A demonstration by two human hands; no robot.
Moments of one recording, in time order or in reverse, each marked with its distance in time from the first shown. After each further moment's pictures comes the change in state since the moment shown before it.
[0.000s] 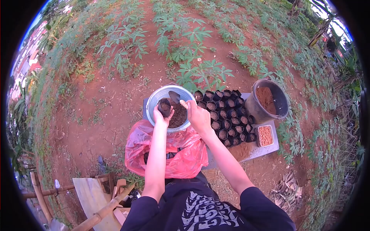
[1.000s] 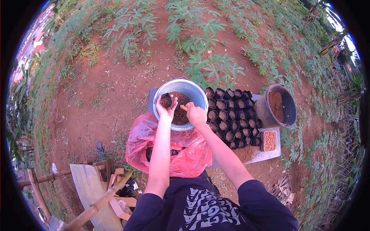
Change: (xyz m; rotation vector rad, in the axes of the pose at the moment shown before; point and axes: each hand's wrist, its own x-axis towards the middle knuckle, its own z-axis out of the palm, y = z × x) left_hand 0.027 0.008 -0.023 -0.184 -0.109 0.095; right_hand 0.009 0.027 0.107 -0.072 -0.432 0.231
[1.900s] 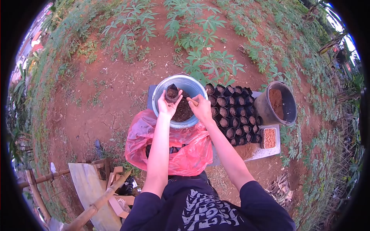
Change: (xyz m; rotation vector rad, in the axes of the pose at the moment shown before) left_hand -0.008 0.003 0.015 -0.029 -0.201 -0.114; right_hand -0.002 0.005 -0.029 0.439 0.213 -0.034
